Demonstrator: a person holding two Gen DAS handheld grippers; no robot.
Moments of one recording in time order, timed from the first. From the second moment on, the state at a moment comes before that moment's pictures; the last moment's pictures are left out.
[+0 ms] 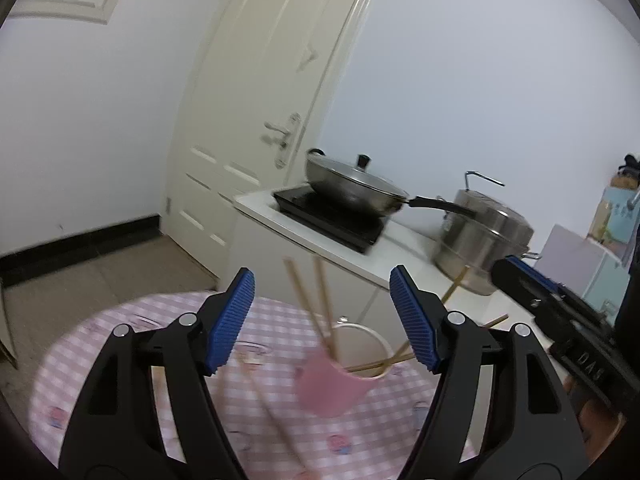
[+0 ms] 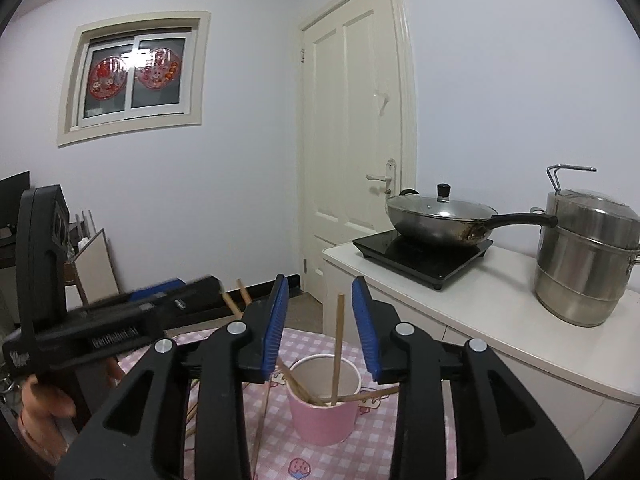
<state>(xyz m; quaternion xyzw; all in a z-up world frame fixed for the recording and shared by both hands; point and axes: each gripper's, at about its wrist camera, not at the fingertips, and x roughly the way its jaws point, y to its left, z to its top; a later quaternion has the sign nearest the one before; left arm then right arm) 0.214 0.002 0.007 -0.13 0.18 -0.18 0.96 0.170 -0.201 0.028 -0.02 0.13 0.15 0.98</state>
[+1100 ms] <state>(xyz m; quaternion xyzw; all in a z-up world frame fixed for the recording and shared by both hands) 0.254 0.015 -0.156 0.04 0.47 -0.13 0.87 0.205 -0.130 -0.165 -0.07 0.42 0.23 0.88</state>
